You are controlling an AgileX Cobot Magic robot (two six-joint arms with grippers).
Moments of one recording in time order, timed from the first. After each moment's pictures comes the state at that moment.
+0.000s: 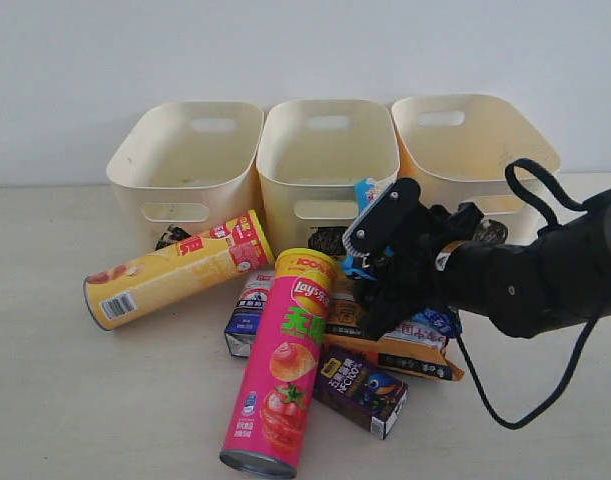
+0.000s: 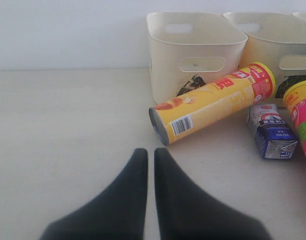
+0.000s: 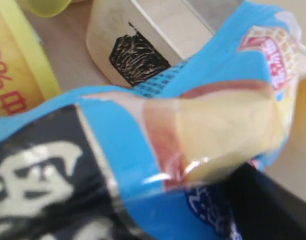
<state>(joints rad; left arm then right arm) -0.12 0.00 0.00 0.00 0.30 -0.05 0.52 1.86 -0.84 0.21 -0.37 -0.66</state>
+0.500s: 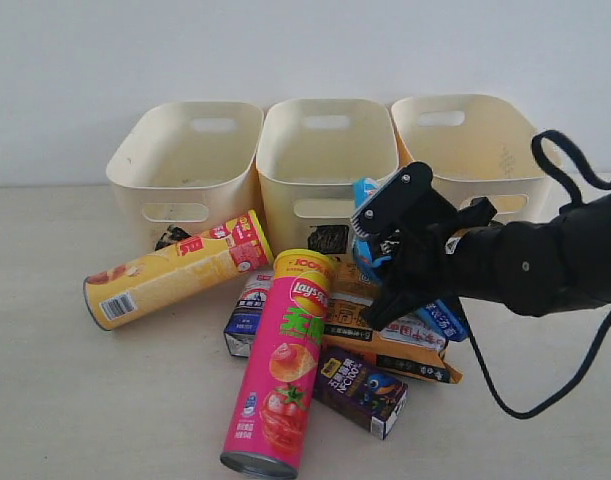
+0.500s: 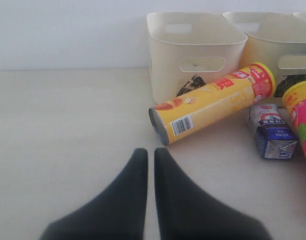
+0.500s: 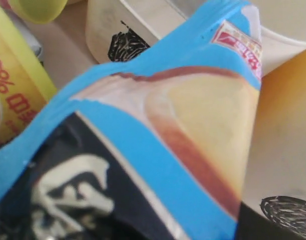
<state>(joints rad) -0.12 0.00 0.00 0.00 0.30 -0.05 0.51 1.78 -0.84 0.27 -0.24 -0.67</state>
